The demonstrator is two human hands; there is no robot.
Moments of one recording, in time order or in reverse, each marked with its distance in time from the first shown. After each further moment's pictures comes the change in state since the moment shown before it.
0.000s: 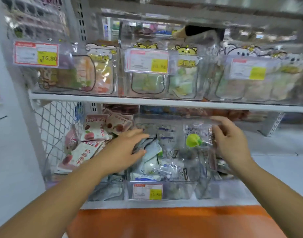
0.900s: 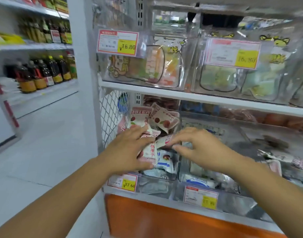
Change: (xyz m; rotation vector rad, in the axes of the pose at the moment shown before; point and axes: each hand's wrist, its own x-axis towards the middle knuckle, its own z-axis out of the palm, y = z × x) left_hand -0.073 -0.098 -0.019 0.259 -0.031 -0.148; right_hand -0.032 -0.118 0.130 -0.273 -0.899 -0.564
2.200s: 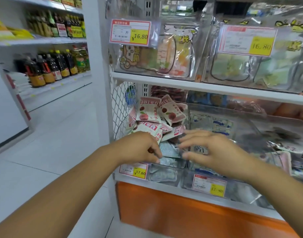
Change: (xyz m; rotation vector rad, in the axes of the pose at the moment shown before) left_hand -0.010 0.015 -0.019 -0.305 -0.215 0.062; right_hand -0.030 0.001 0.013 -0.027 -0.003 -0.036
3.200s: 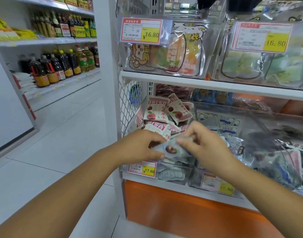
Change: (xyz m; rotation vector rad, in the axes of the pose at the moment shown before) left_hand -0.019 -0.004 -0.003 -0.188 0.138 -0.005; right_hand 0.020 -0.039 0.028 0.409 0.253 0.267
